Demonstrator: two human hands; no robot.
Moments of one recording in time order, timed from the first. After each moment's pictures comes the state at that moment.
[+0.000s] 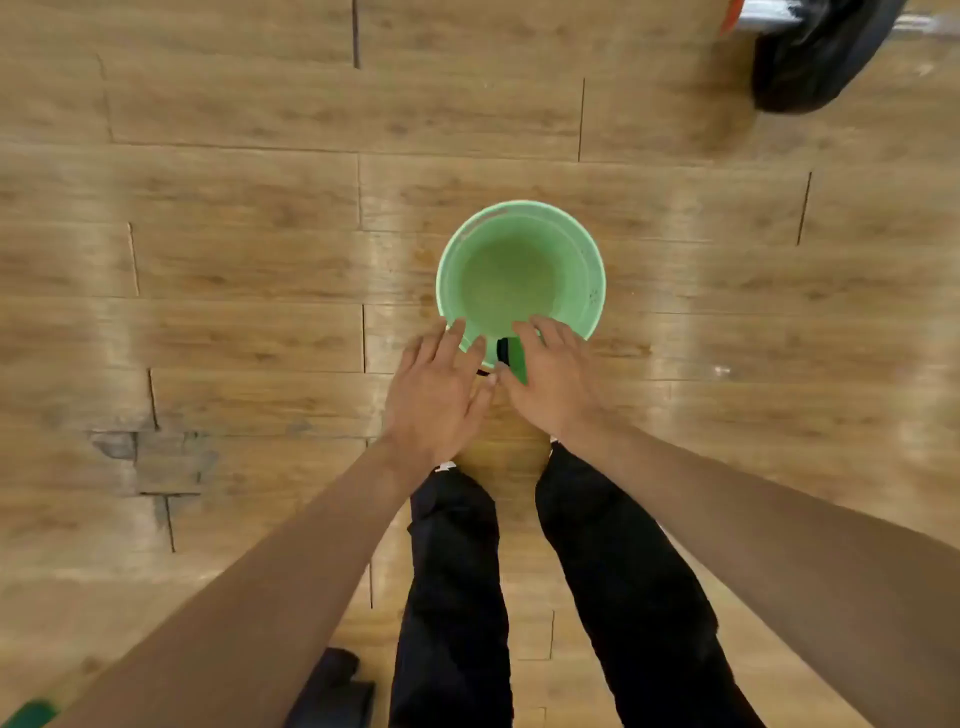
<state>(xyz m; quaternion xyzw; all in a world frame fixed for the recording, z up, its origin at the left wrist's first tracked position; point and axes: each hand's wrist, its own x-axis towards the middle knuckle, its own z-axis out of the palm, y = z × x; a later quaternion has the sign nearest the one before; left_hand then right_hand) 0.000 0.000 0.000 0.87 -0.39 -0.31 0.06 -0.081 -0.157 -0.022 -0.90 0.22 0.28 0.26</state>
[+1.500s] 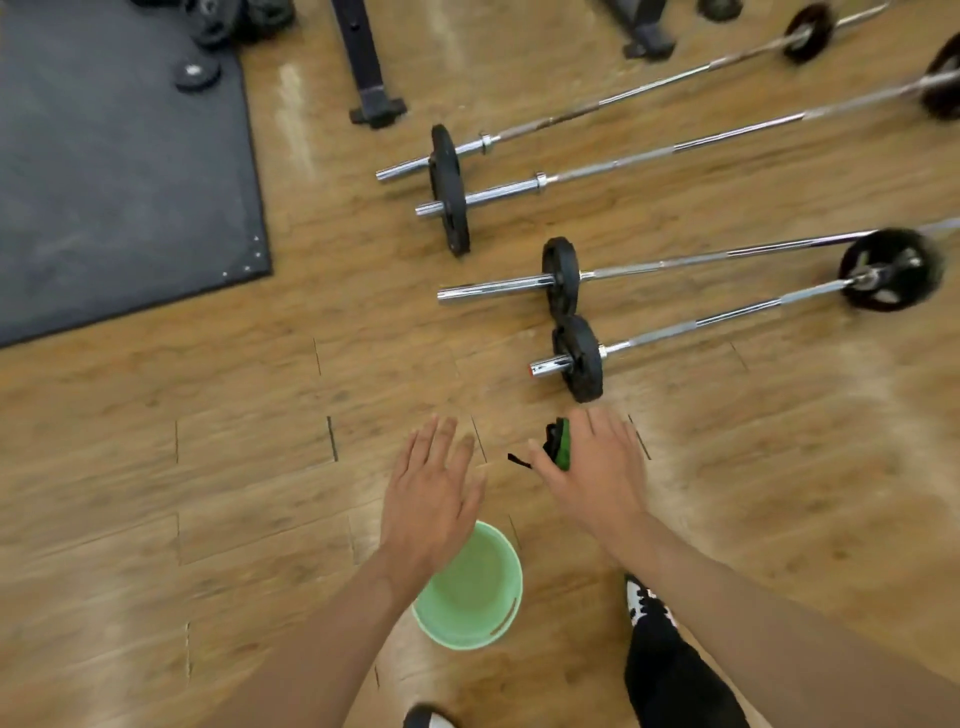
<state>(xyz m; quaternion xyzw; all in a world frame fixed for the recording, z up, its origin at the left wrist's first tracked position) 0.131 -0.222 0.270 0.84 -0.52 -0.11 0.08 -0.019 -0.379 0.273 -0.90 0.42 -0.08 0.11</state>
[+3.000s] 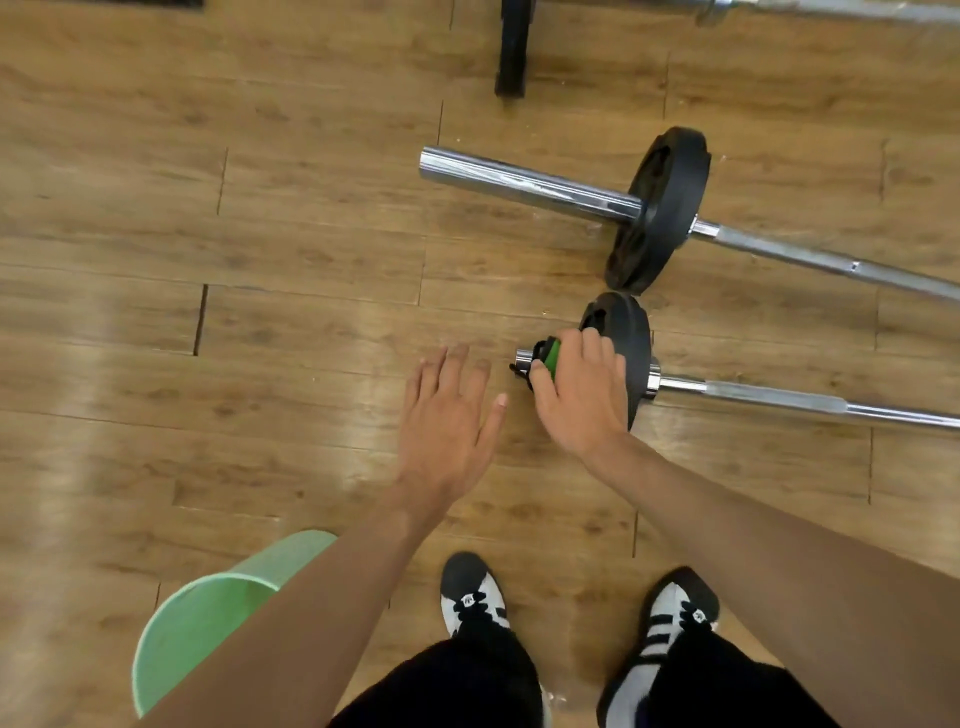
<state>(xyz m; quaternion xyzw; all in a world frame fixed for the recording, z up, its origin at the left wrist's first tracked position) 0.149 -0.512 -0.066 0.93 -0.29 -0.20 0.12 0.102 -0.679 -0.068 -0.93 0.28 0.12 0.21</state>
